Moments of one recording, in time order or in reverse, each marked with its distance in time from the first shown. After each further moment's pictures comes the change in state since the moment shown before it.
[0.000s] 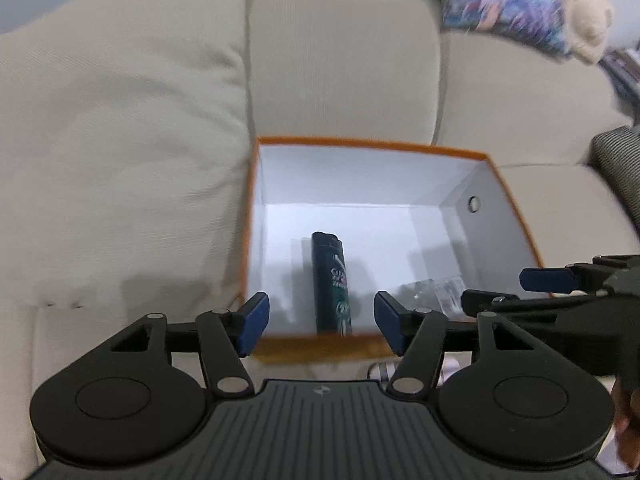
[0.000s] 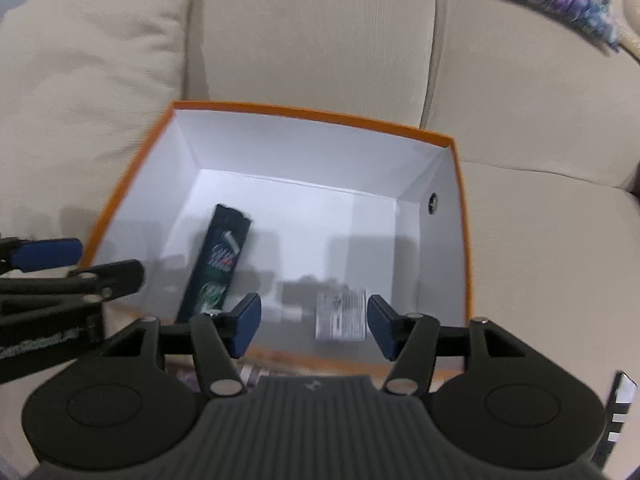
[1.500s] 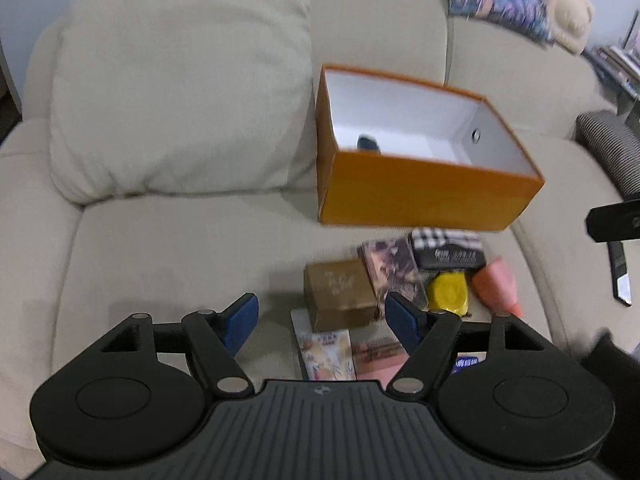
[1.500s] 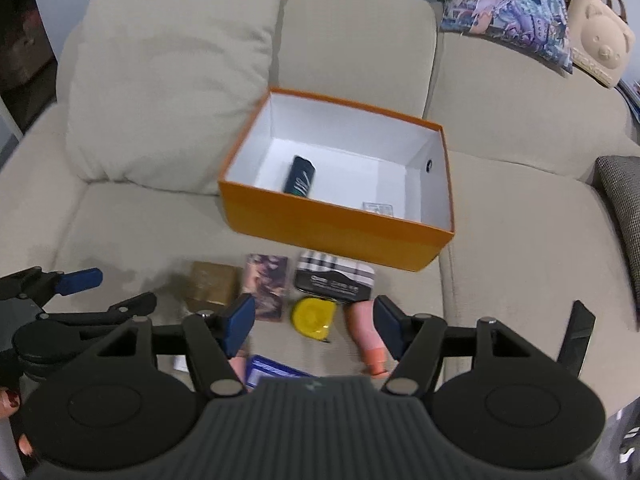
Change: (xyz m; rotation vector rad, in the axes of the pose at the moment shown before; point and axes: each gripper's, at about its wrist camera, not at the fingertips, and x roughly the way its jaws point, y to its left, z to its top) left arm -0.053 0.070 -0.136 -0.026 0.017 -0.025; right arm -0.143 0.067 -0.093 -0.069 0.000 -0.031
